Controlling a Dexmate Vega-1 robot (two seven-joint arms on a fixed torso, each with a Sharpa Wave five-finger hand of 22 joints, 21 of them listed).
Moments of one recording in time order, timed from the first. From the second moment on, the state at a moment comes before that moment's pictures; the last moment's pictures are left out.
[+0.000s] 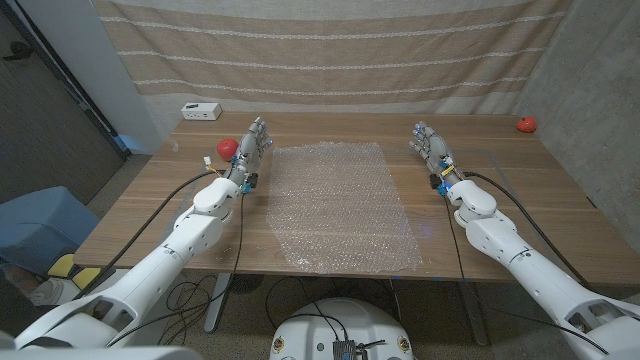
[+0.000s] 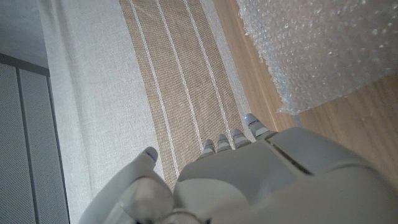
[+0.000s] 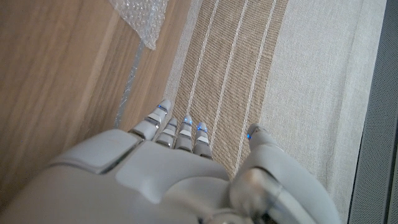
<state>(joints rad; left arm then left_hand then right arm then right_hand) 0.83 0.55 0.39 -1.37 -0.60 -0.23 0.00 0.03 0.08 0.39 0.18 0.31 -0.17 -0.01 0.19 0.17 -0.17 -0.05 0.20 0.18 -0.17 -0.02 0.19 0.18 -0.17 0.00 0.50 0.17 -0.86 -0.52 -0.37 -1.31 0.62 0.32 0.01 0.27 0.12 0.34 0.03 0.19 0.09 0.01 0.18 0.17 0.11 0.02 0.19 0.18 0.01 -0.03 0.18 0.17 0.19 -0.04 0.19 0.17</state>
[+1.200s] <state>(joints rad) 0.88 0.66 0.45 -1.69 -0.26 -0.06 0.26 0.11 0.11 0.43 0.13 0.28 -0.14 -0.06 0.21 0.17 -0.17 -0.03 0.24 0.18 -0.17 0.07 0.21 0.17 -0.17 0.17 0.49 0.18 -0.82 -0.53 -0.39 -1.22 0.57 0.40 0.08 0.34 0.13 0.37 -0.04 0.18 0.14 0.00 0.19 0.17 0.14 0.06 0.19 0.19 0.03 -0.01 0.19 0.17 0.21 -0.02 0.20 0.17</state>
